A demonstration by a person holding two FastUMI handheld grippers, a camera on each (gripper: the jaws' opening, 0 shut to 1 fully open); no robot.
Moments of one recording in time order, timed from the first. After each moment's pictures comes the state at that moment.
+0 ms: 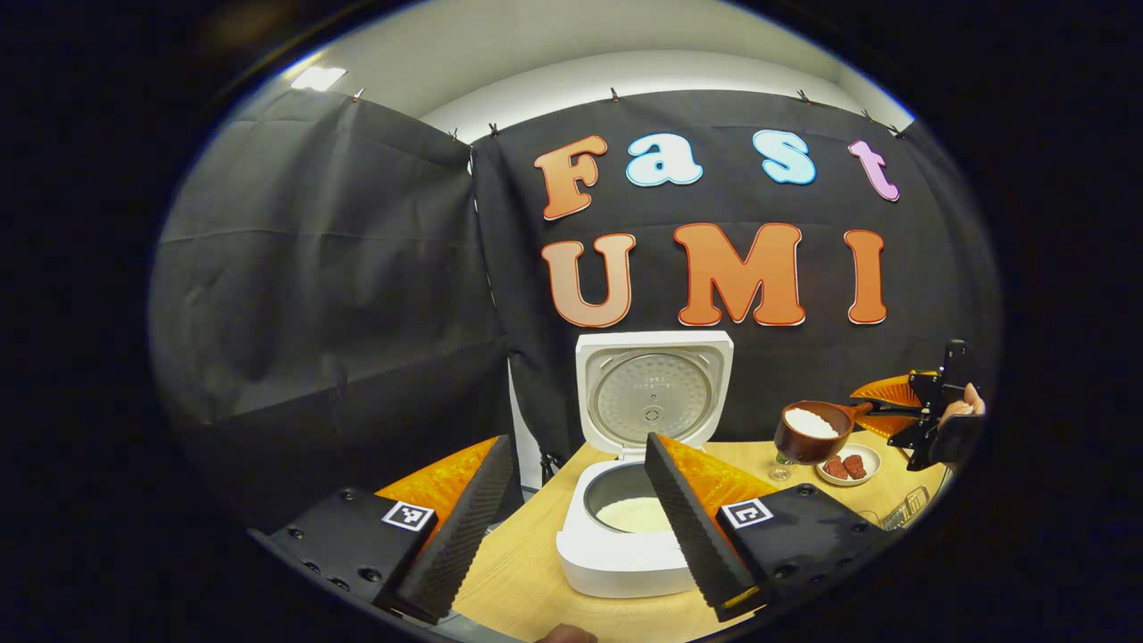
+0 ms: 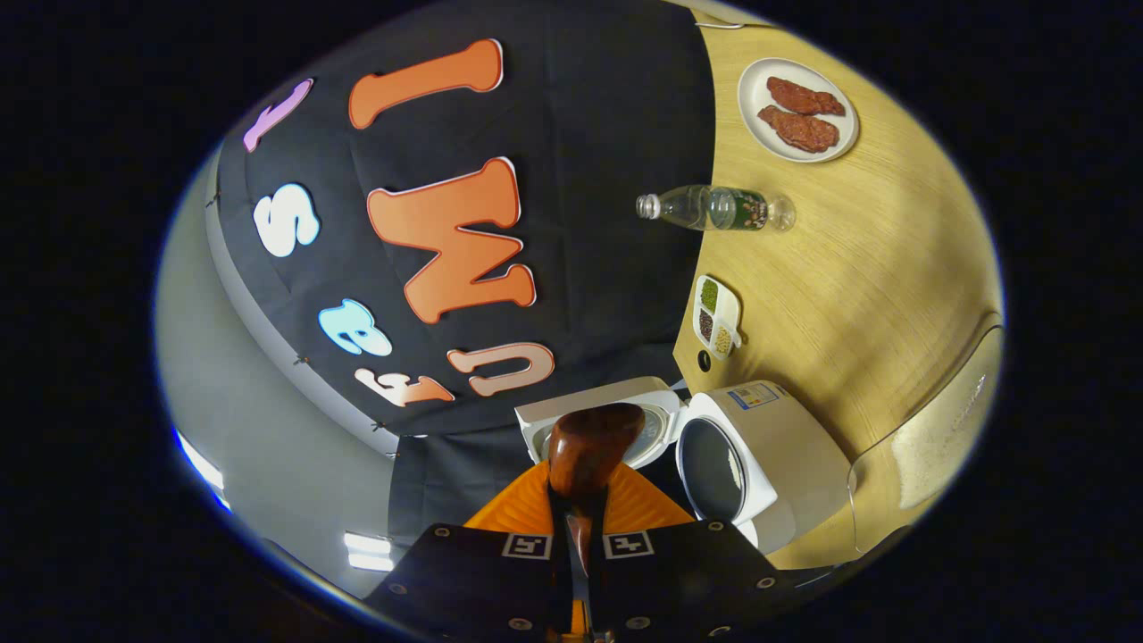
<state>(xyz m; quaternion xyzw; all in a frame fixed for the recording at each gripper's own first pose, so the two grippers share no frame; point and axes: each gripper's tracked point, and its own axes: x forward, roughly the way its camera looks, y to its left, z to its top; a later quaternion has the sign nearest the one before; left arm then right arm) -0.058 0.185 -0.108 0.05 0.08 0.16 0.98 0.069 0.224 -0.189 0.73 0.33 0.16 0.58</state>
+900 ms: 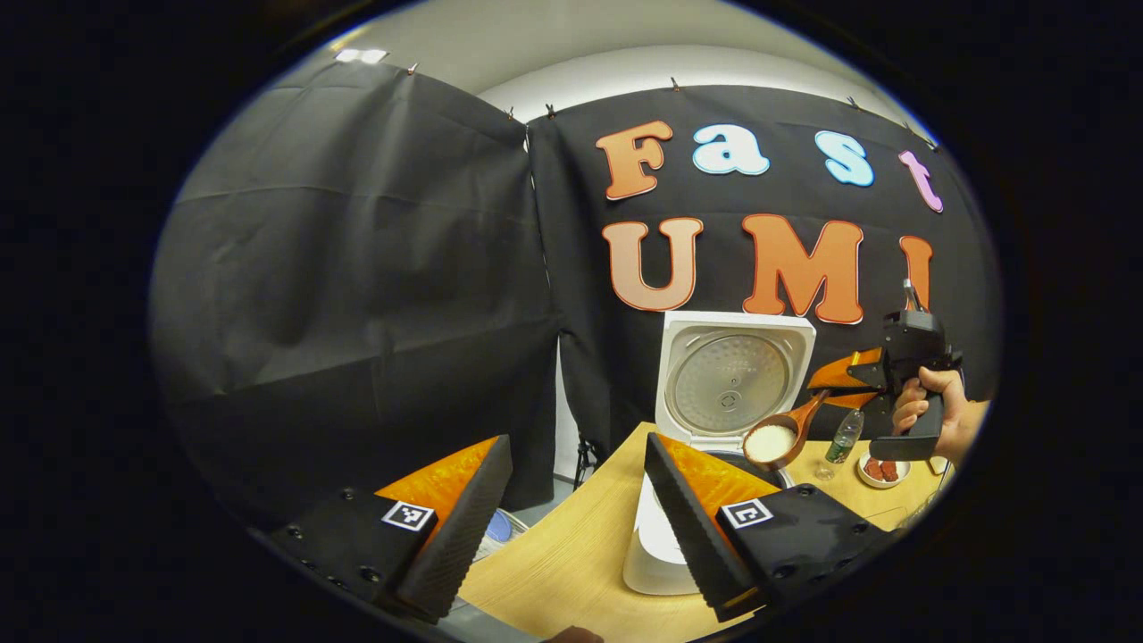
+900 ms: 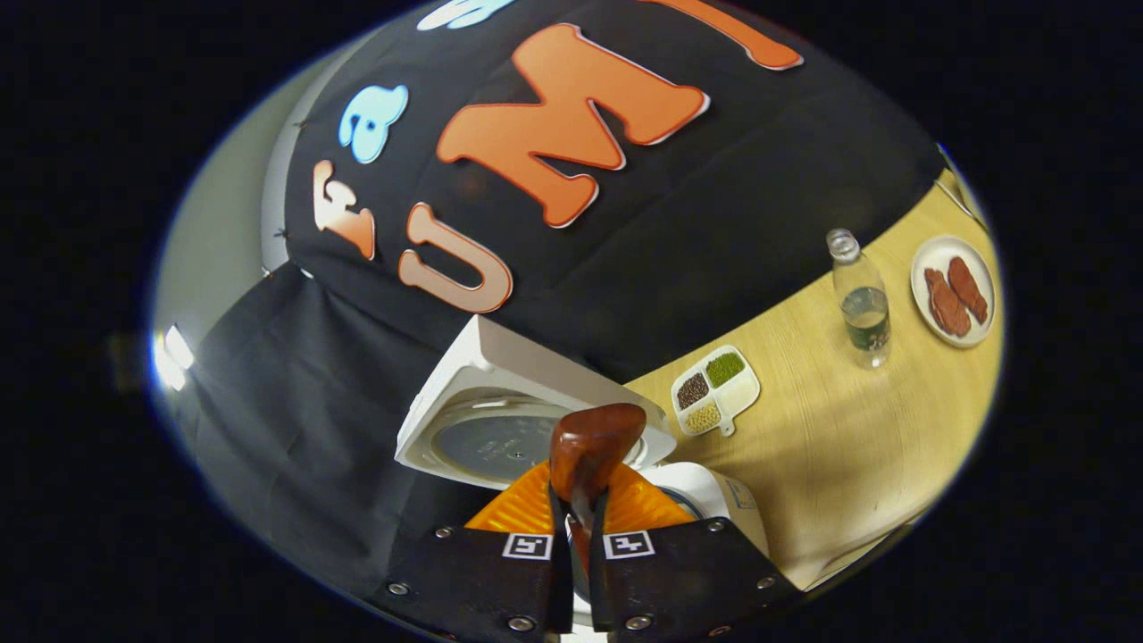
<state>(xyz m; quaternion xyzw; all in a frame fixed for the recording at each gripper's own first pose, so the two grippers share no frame) -0.065 0.273 -0.143 0.02 0.10 0.22 0.97 0.149 0.353 -0.198 0.39 0.32 0.20 0.84</state>
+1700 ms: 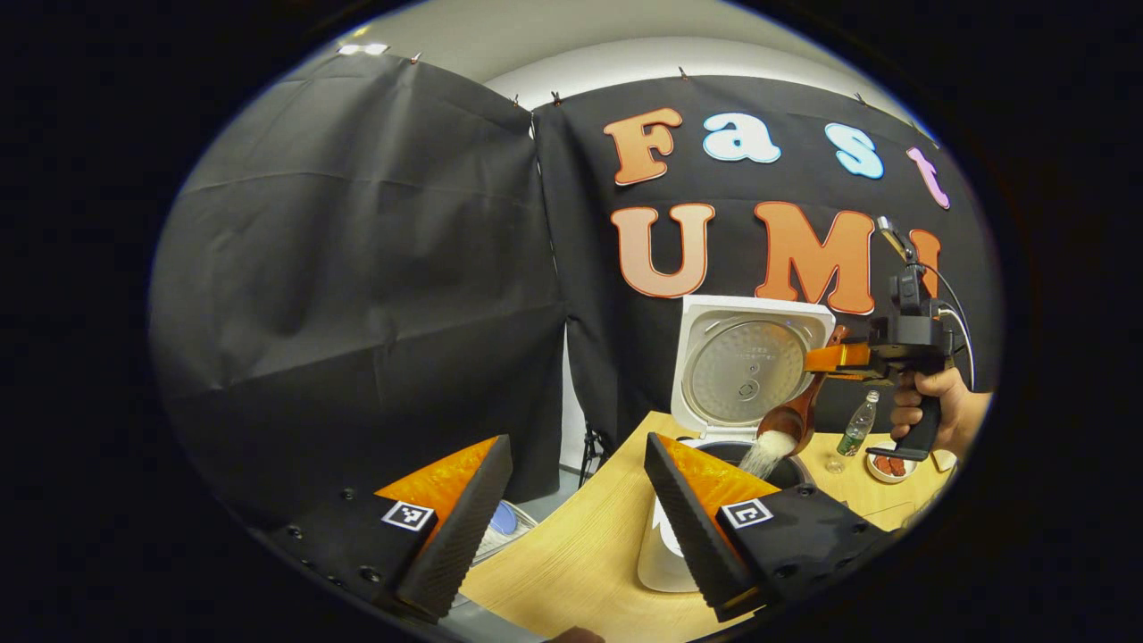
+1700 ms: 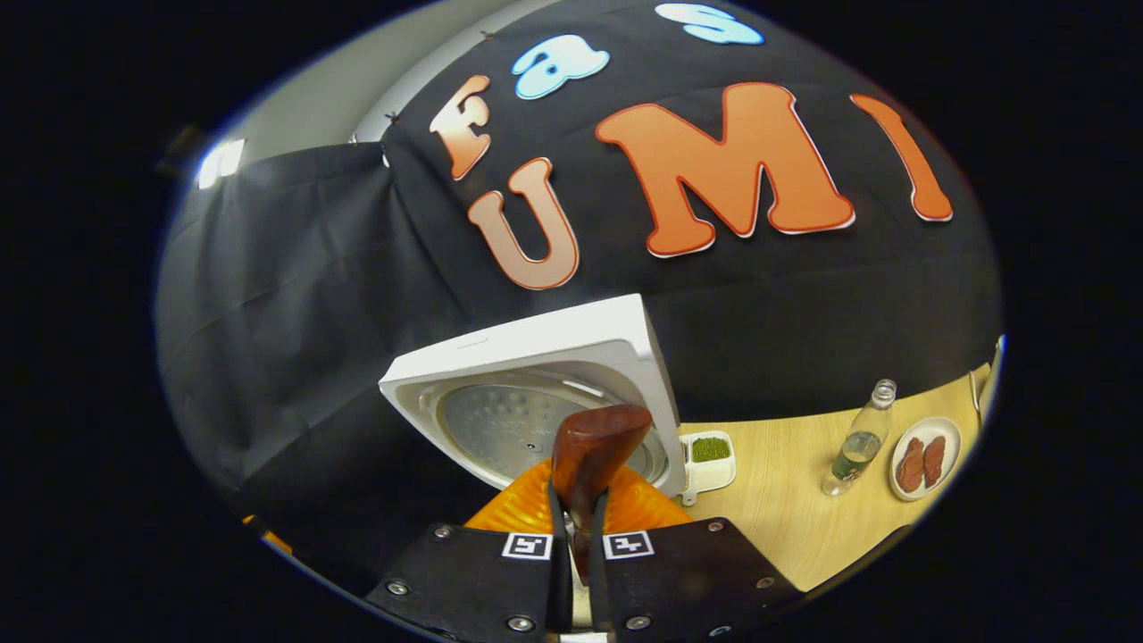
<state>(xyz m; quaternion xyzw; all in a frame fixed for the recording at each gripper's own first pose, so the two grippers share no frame) -0.059 0.291 -0.157 0.01 0.11 0.23 0.97 0.154 0.385 -0.174 0.17 0.22 0.24 0.93</state>
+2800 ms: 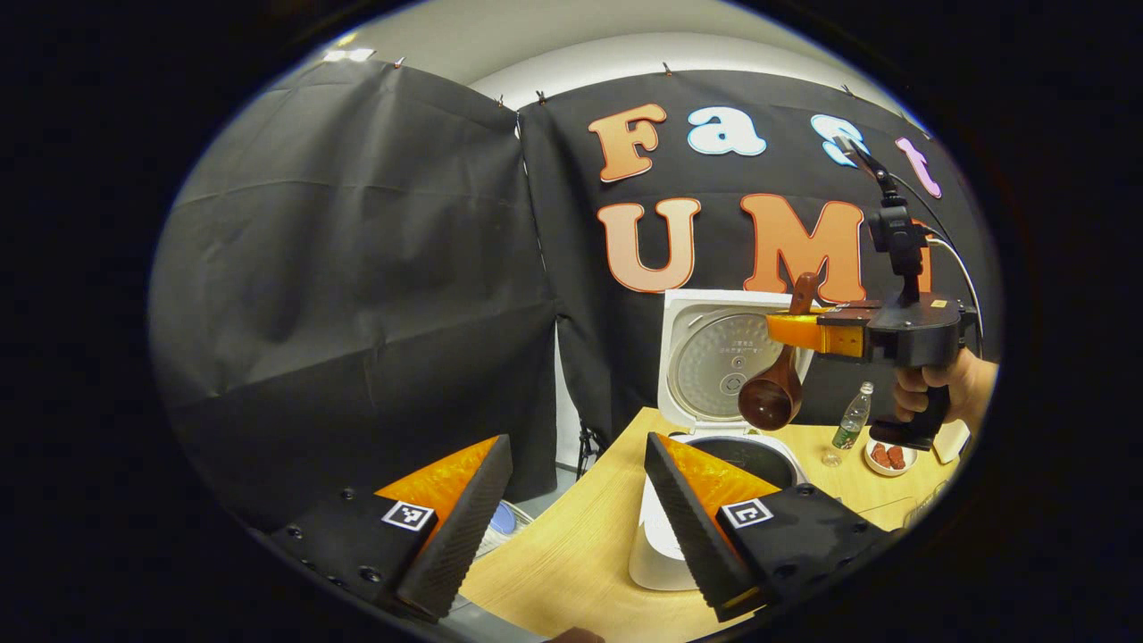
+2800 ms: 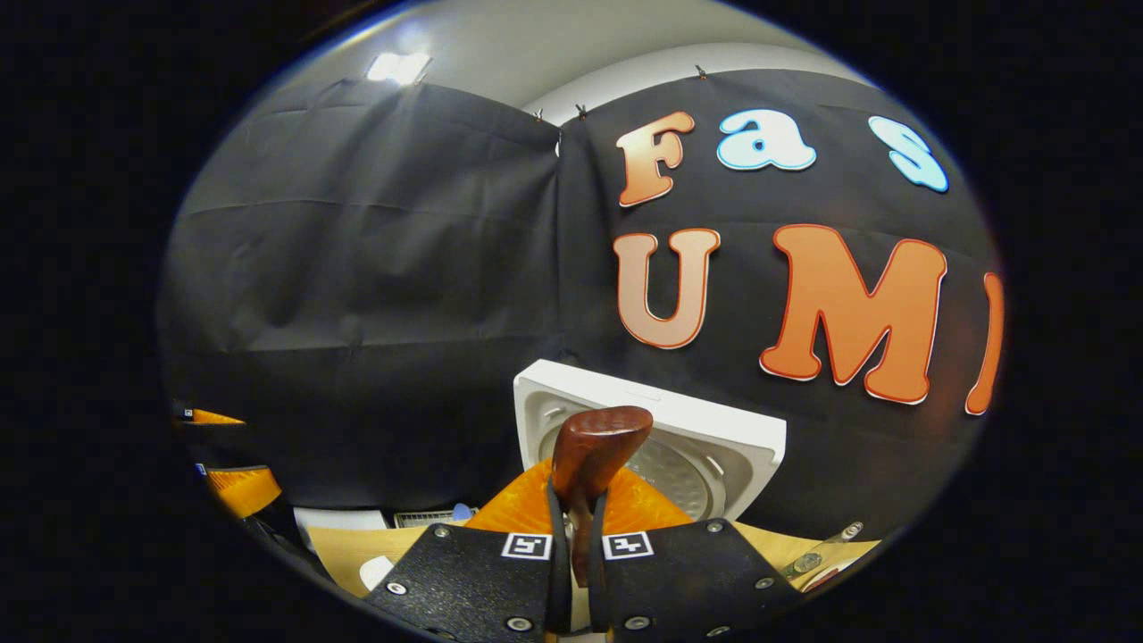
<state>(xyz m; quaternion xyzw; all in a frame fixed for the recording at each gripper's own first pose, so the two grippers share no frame) -0.055 0.269 -0.161 0.02 0.12 0.22 0.97 0.108 0.428 -0.099 0.00 0.07 0.38 0.92</state>
